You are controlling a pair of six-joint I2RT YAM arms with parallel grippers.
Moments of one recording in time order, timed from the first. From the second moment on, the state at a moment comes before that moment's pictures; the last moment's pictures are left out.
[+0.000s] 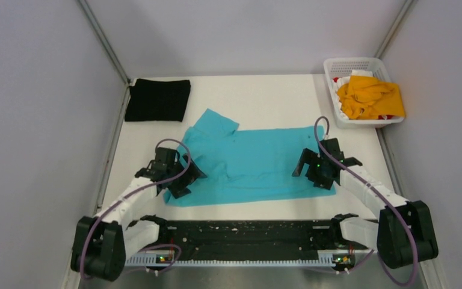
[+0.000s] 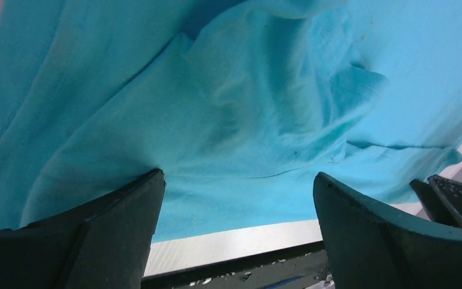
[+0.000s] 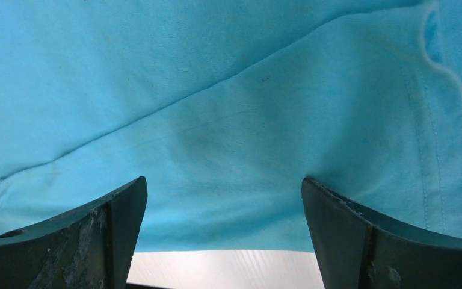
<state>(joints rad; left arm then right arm) -0.21 1.11 0.50 -0.42 0.24 -0.89 0.22 1.16 0.55 -0.46 -0.08 0.61</state>
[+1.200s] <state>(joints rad) -0.23 0.98 0.76 -0.74 -0.01 -0.93 0.35 0.95 0.72 -0.61 0.13 0.70</state>
